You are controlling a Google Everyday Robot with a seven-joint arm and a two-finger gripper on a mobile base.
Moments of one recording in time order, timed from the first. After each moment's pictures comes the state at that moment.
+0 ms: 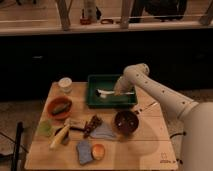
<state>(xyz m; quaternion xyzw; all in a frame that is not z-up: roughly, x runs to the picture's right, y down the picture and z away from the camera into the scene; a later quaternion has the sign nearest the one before) 0.082 0.026 0.907 -0.21 -0.17 0.04 0.96</state>
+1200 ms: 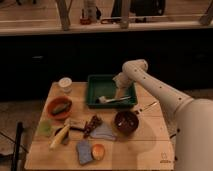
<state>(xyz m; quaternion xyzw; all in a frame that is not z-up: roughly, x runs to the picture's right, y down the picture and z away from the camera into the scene) 0.081 0.009 0.907 -0.21 -0.16 0.02 0.96</state>
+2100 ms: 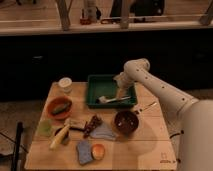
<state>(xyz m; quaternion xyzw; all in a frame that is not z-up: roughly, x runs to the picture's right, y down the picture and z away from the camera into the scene) 0.087 0.007 0.898 -0.20 -0.16 0.03 0.96</state>
